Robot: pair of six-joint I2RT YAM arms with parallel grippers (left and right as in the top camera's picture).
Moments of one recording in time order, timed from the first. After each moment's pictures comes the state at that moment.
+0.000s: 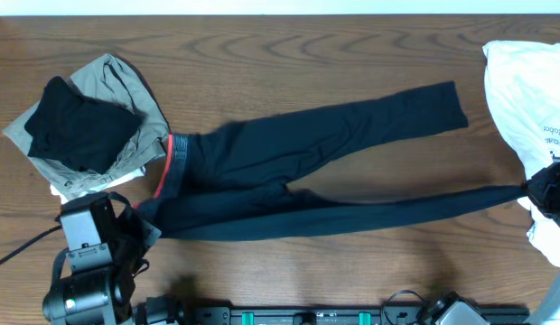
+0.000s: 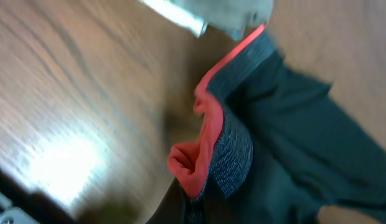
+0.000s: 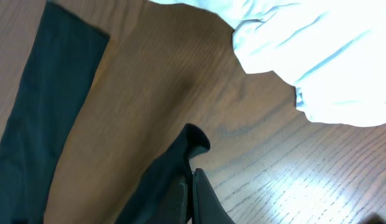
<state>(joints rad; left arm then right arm) 0.23 0.68 0.87 -1.17 -0.01 -0.66 -0.71 1.24 1.12 -1.03 -0.18 0.26</state>
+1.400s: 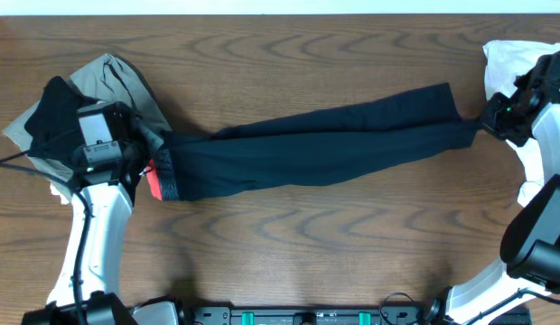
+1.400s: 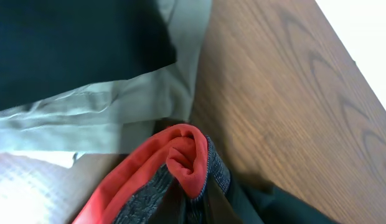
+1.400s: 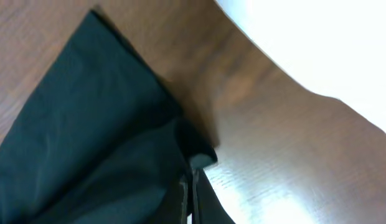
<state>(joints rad) 0.20 1.36 0.87 -0.36 0.11 -0.66 -0.37 1.87 1.42 -0.74 -0.12 0.28</state>
